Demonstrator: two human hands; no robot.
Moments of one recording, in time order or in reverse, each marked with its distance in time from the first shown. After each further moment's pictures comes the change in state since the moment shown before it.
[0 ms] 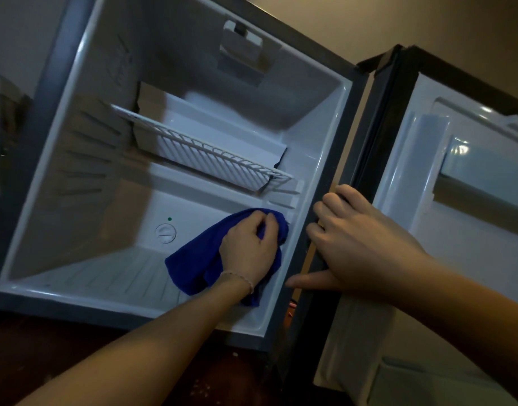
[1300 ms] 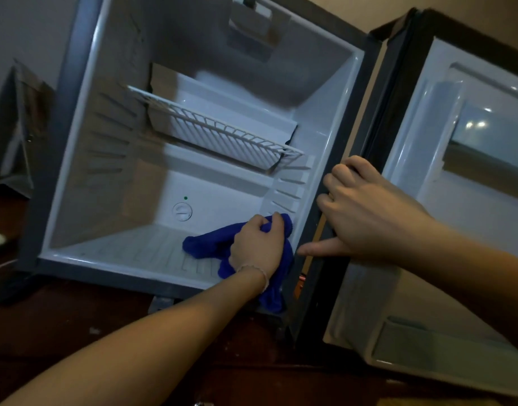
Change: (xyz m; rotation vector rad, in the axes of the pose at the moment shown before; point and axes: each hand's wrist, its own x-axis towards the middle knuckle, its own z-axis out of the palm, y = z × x) left_hand -0.036 -0.001 -0.002 0.033 -0.043 -0.446; right_hand 0.001 0.000 0.009 -0.026 0.119 0.014
